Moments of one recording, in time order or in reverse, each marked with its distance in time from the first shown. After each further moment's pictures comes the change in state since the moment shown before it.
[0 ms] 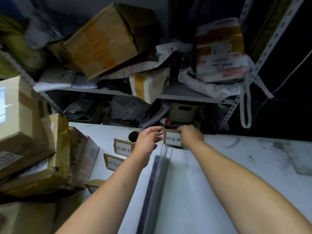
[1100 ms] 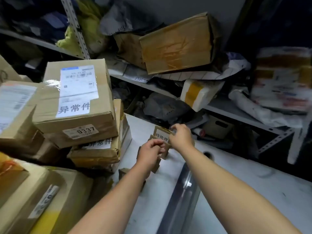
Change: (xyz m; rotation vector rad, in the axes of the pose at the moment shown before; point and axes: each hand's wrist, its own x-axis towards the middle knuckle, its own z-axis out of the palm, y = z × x) left_hand -0.007 -0.032 -0.131 -0.013 0.189 -0.036; right_hand -0.008 -0.181 0.031 0.294 0.101 -0.153
